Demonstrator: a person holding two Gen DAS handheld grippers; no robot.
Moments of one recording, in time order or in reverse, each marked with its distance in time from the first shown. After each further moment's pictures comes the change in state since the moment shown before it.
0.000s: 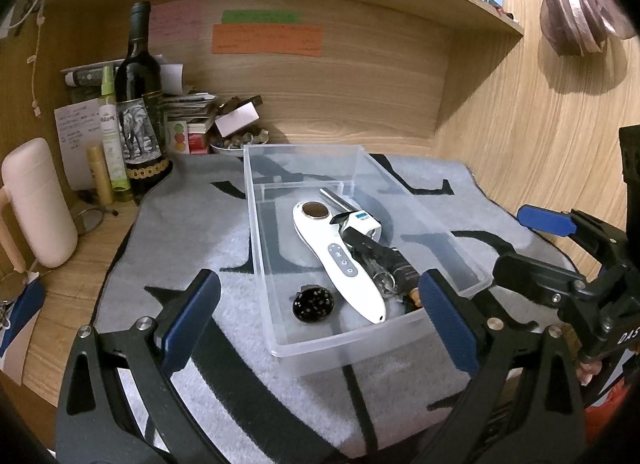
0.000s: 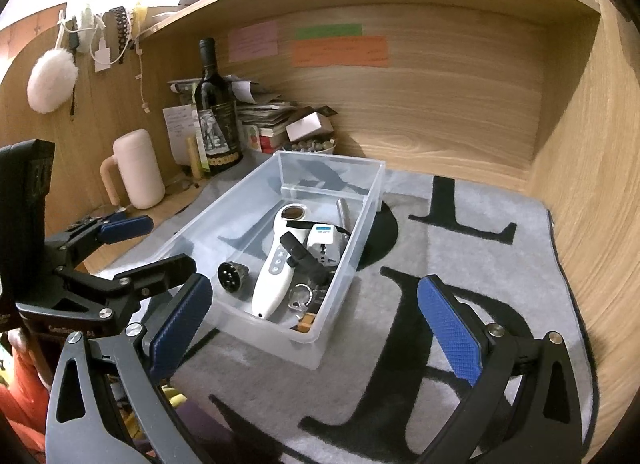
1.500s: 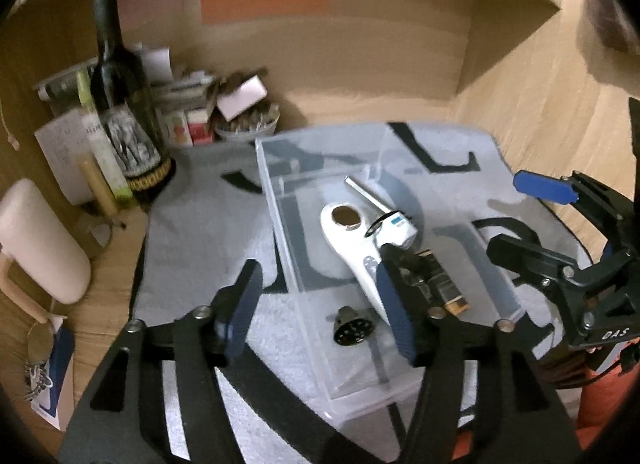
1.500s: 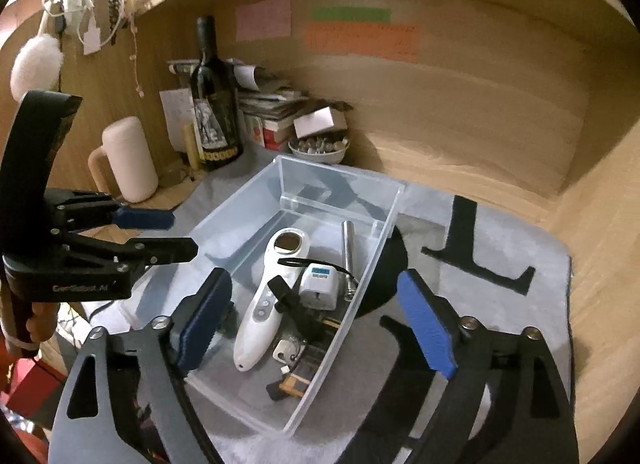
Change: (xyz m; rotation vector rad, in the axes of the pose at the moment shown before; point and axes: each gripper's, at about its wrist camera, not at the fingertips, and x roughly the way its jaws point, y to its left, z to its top) left arm 0.031 0.013 0.057 0.059 0.211 0.038; right arm 0.041 -0.005 0.048 -0.084 0.081 0.035
